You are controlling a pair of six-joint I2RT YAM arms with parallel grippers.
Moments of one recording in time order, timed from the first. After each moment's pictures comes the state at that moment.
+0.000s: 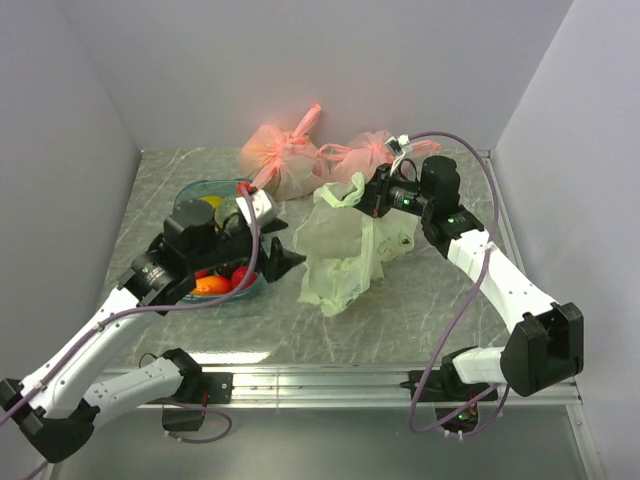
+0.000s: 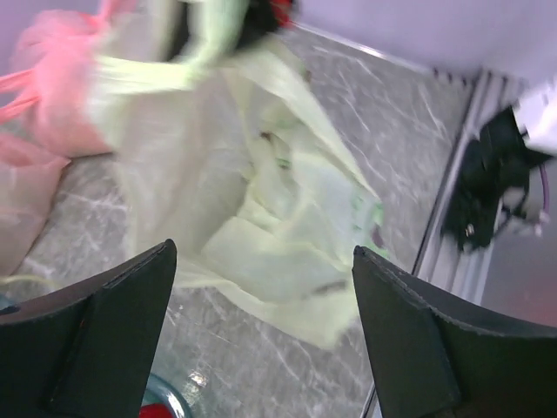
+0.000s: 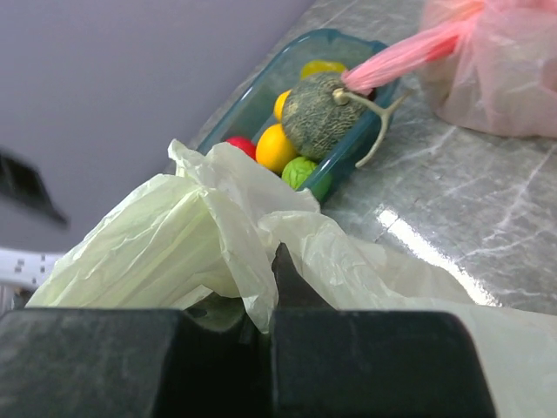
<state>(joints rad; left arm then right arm) -0.72 0.93 1.07 -0.38 0.40 0.06 0.33 1.32 1.07 0.07 -0.70 0.45</state>
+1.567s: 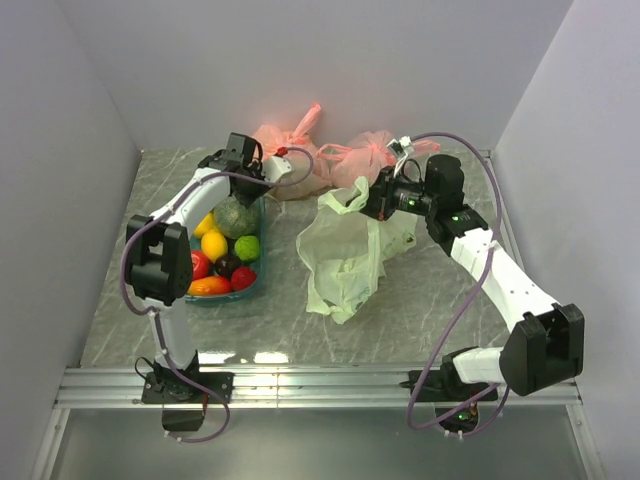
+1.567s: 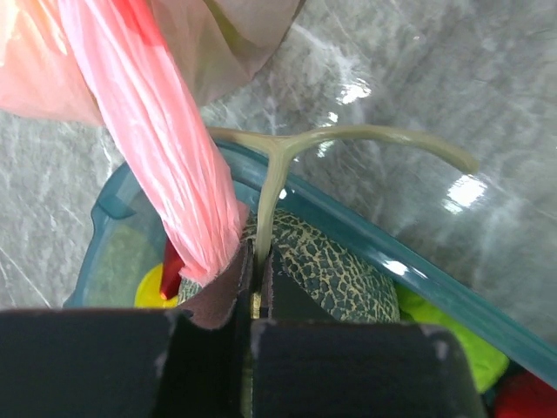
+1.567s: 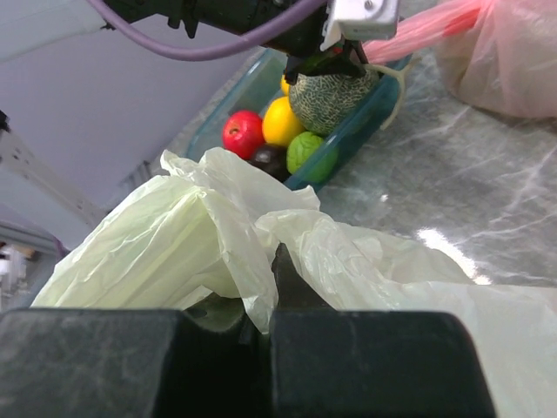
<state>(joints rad) -0.28 1.94 1.64 -0.66 0.09 0.71 0.29 1.31 1.08 -0.01 -0.81 0.38</state>
